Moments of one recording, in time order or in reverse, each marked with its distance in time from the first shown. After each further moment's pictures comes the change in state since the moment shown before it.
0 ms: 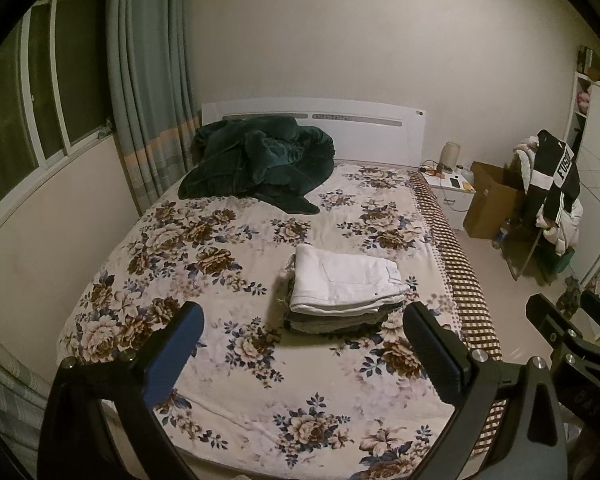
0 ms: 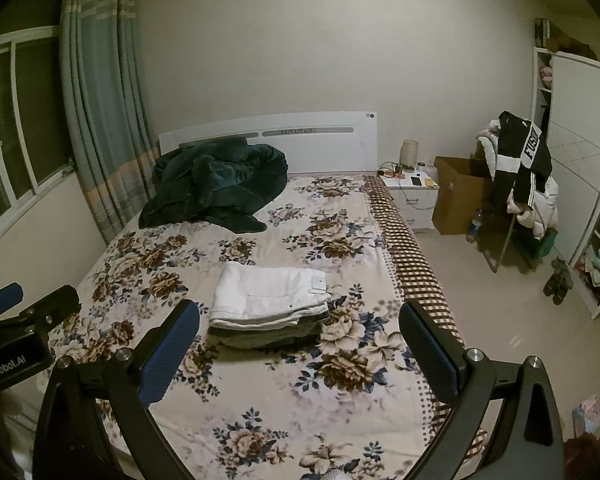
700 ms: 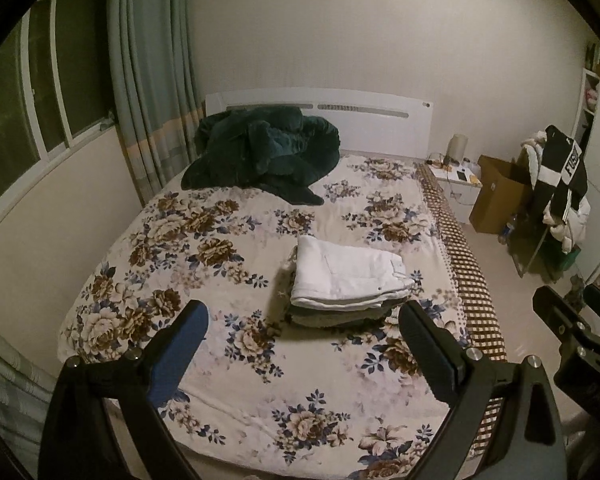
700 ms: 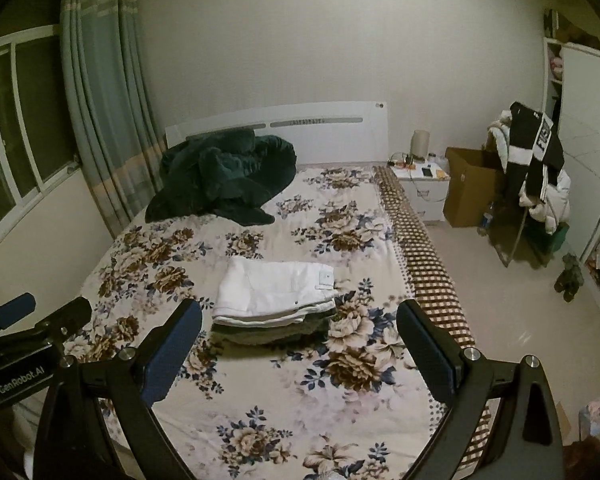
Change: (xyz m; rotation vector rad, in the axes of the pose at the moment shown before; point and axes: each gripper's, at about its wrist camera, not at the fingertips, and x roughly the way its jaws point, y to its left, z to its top) left arm 0.019 -0.004 0.002 -0.011 0.029 0.017; right arm 0.028 -0.010 0.002 0.002 0.020 0.030
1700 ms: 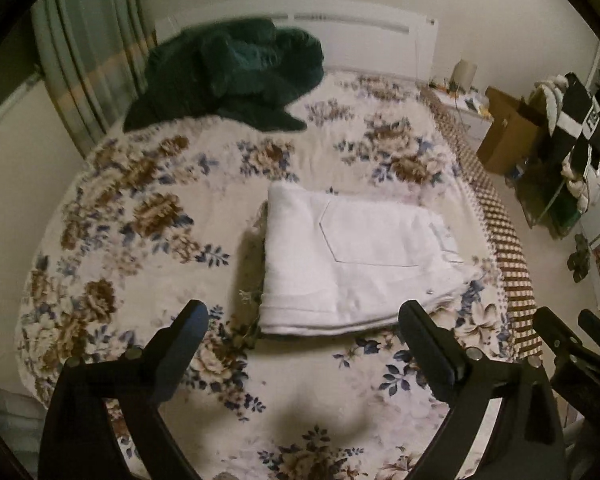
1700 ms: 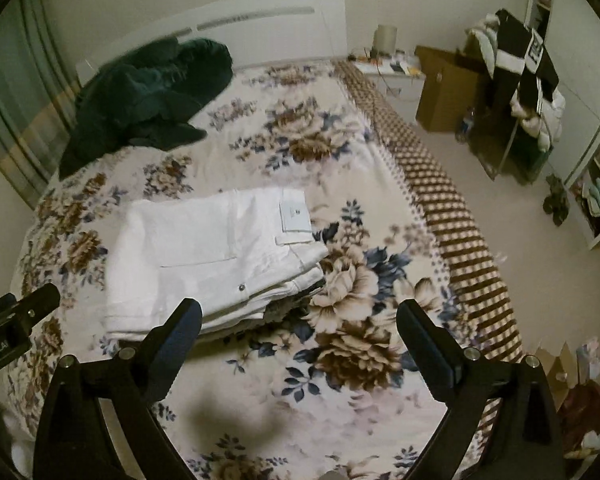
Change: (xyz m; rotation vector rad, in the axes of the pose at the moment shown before) left arm 0.297 -0.008 0.025 0.050 0.283 -0.080; right arm 0.413 -0.039 -0.040 0.123 0.341 -0.153
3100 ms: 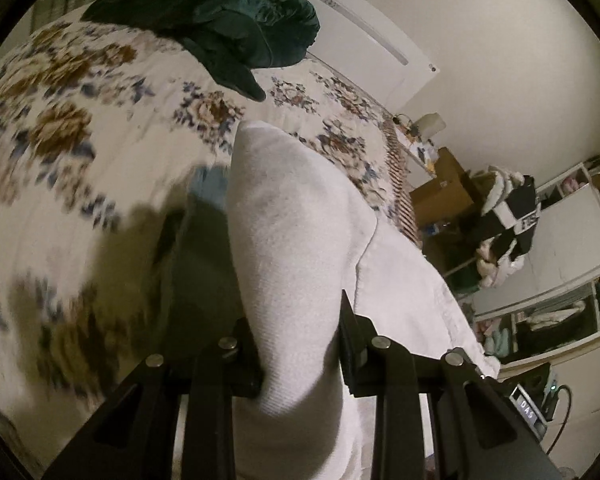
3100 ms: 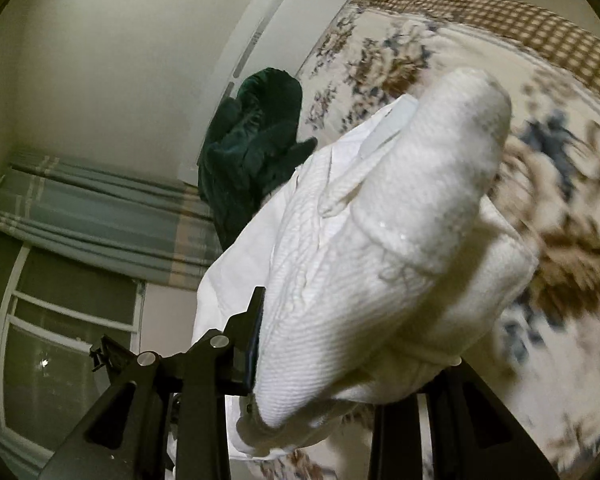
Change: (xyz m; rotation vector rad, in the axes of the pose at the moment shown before) left arm 0.148 0.065 0.037 -0.331 0.077 -0.480; right arm 0.134 -0.034 -0.022 0.580 0.068 0.783
